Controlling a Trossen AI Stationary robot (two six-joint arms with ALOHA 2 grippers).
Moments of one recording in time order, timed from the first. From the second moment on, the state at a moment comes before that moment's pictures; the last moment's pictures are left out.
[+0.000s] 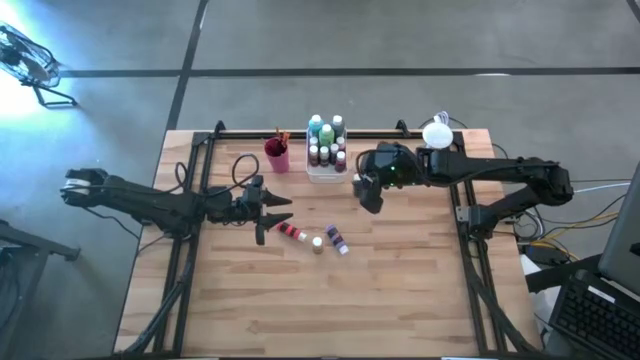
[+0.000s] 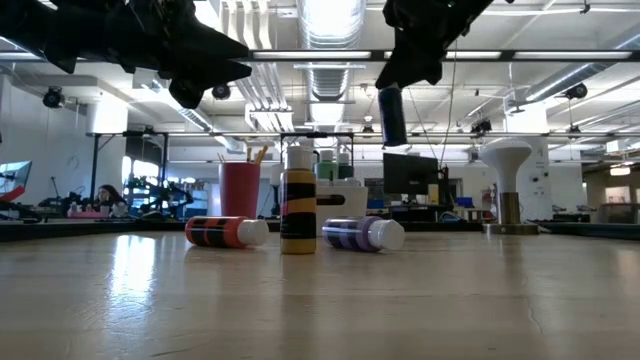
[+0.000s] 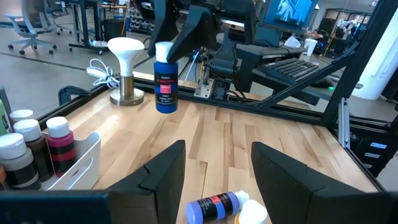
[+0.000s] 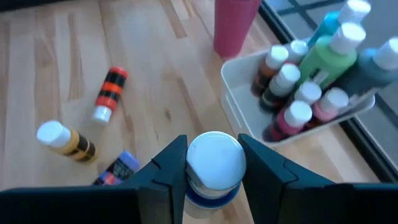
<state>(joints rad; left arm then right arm) -0.06 0.96 0.39 0.52 -0.17 -0.18 -0.16 1.35 1.14 -0.52 0.13 0.14</state>
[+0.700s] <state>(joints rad) -0.06 0.96 0.39 0.52 -0.18 -0.18 -0.26 1.47 1.14 -0.30 0.13 0.10</state>
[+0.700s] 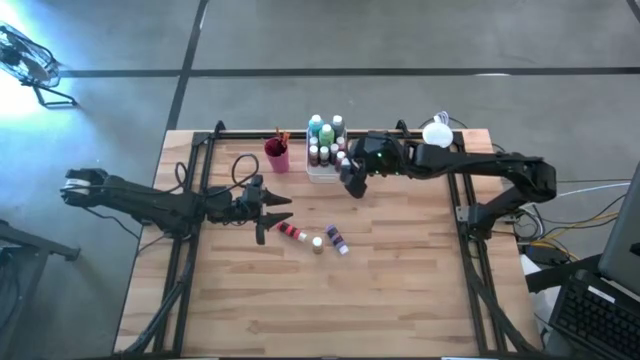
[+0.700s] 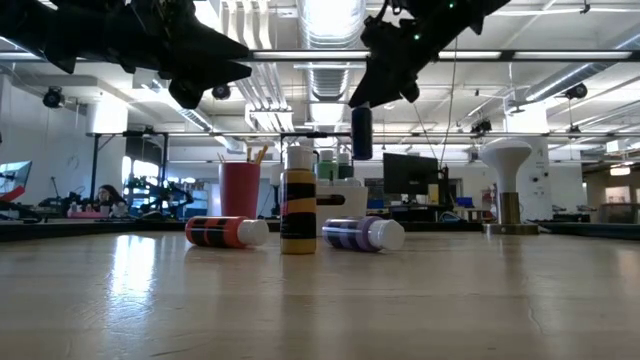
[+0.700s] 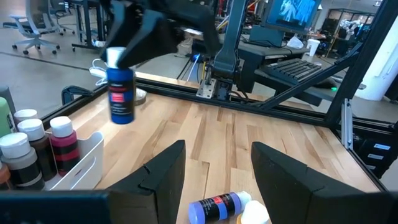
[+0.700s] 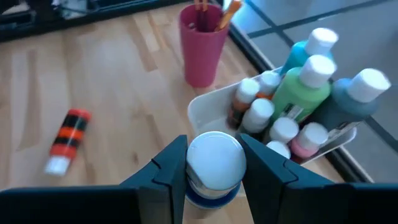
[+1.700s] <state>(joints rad) -0.06 0.96 0.39 0.53 -0.18 -0.18 -0.33 1.70 1.23 -0.14 0.21 0.02</state>
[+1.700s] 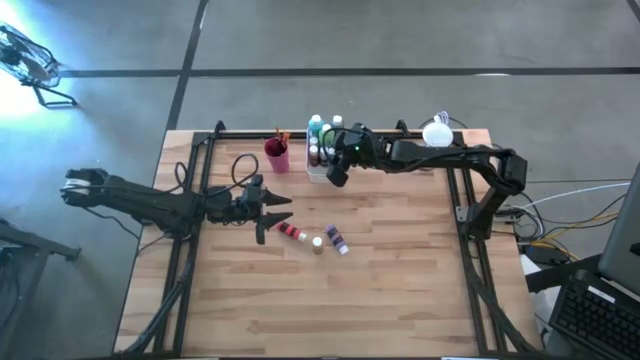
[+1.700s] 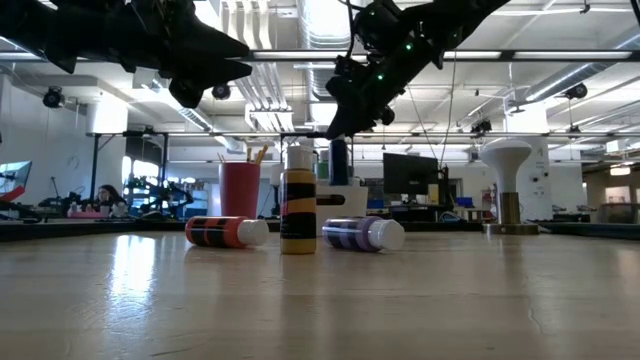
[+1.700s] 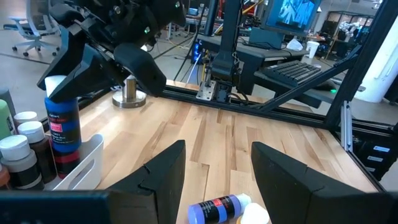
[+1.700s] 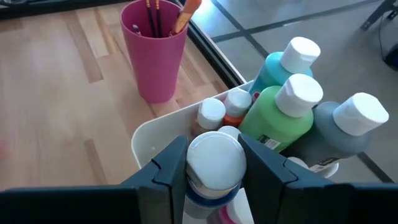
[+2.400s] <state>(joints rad) -0.06 0.96 0.39 0.54 -0.18 -0.12 -0.33 1.70 1.12 -0.04 0.25 0.06</state>
